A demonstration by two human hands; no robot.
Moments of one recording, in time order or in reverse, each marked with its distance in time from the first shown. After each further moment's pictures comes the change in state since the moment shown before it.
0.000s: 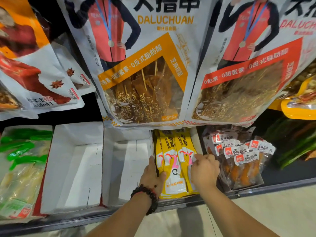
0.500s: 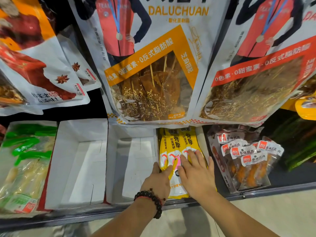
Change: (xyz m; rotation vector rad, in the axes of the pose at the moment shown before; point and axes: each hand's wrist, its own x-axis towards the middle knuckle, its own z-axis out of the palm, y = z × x) left_hand -0.006 -0.004 0.005 0.544 -0.065 0.138; right_hand -0.020 -0.003 0.022 -0.389 -0.062 -0.504
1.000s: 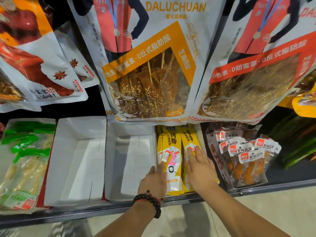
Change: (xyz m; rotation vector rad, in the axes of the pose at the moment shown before) left_hand -0.011 -0.001 0.007 -0.040 0.149 -0.036; right_hand 0.004 0.020 -0.006 0.131 -0.142 0.084
